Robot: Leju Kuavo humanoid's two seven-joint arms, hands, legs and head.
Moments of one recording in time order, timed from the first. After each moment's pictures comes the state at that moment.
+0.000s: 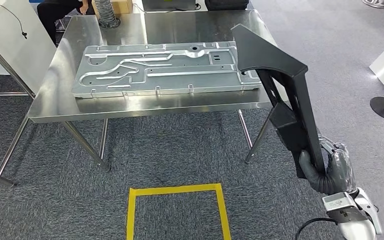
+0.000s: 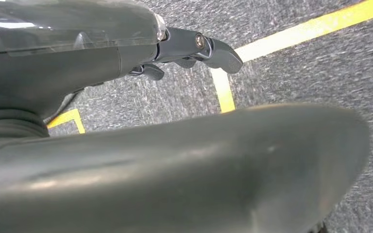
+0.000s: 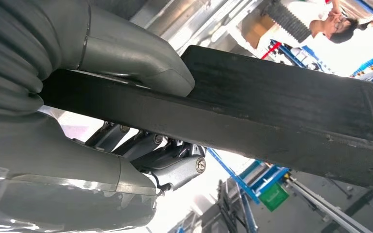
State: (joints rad) left arm -0.09 -0.18 1.11 -0.20 -1.11 0.03 -0.24; right arm 0.00 -0.34 -0.06 -1.76 0.24 0.04 -0.56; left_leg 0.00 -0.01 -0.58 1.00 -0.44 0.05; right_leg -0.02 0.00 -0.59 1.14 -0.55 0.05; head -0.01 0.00
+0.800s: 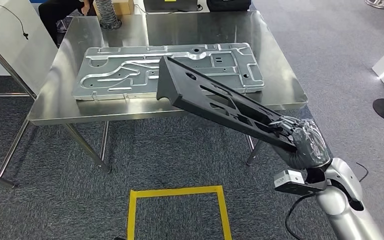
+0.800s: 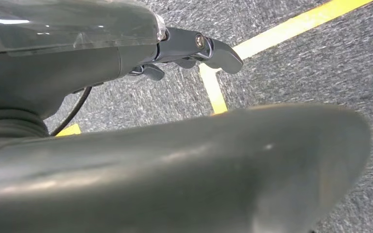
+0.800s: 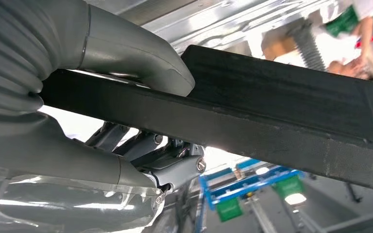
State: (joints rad) left arm -0.13 -0.18 1.07 -0.20 -1.18 0.01 -0.21; right arm -0.27 -0.42 0.21 -1.64 0.57 -0.05 -0.45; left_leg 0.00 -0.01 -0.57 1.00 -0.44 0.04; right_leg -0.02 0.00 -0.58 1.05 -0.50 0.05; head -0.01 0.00
